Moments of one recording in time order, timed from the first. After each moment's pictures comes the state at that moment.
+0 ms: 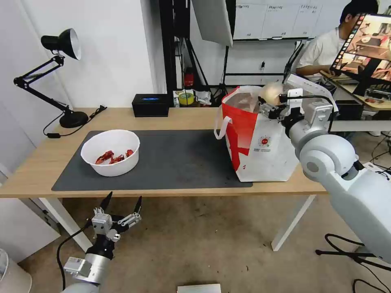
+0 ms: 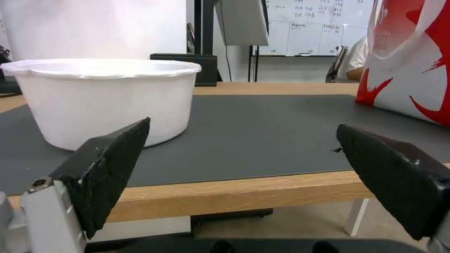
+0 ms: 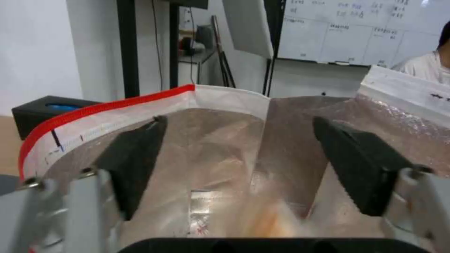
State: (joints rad) left arm 1.70 -1.25 -0.60 -2.05 -0.34 -0.28 0.10; right arm -0.56 0.77 0.09 1.98 0.91 -0.48 0.49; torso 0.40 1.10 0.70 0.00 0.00
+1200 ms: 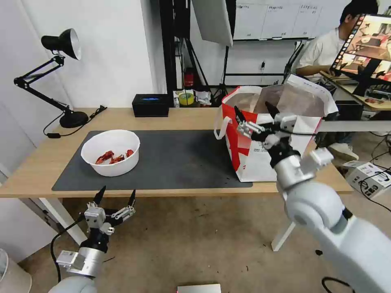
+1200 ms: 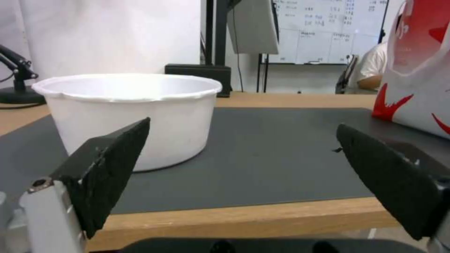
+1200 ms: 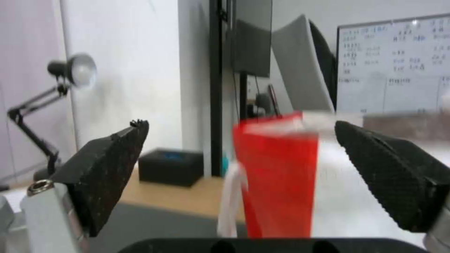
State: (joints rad) left arm 1.68 -1.23 -0.63 -2.06 -0.38 -0.26 0.08; right arm -1.08 0.81 0.19 2.25 0.64 -0.03 0.37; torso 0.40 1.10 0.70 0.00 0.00
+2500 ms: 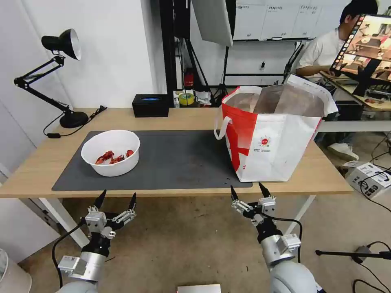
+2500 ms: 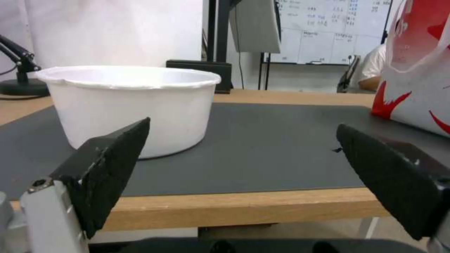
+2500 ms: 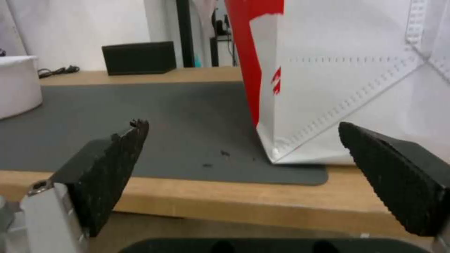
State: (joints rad) left arm 1.70 -1.26 -0.63 -2.05 -0.37 -0.28 0.08; right arm -1.48 1.03 0.16 2.05 0.35 0.15 0.35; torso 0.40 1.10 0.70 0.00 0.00
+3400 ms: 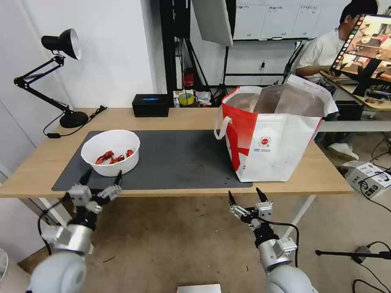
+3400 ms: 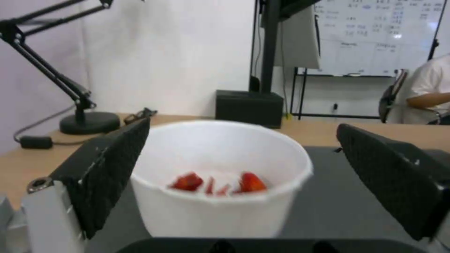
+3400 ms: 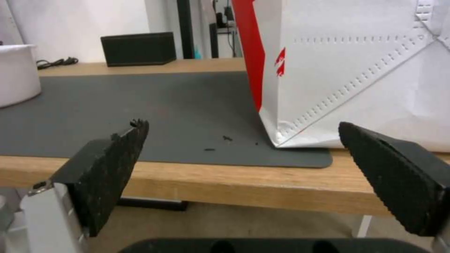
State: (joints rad) left arm 1.52 -0.97 -0.71 -2.07 -0.63 -0.09 -0.11; right arm -1.48 1.04 0.15 2.04 0.34 0.15 0.35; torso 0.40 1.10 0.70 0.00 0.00
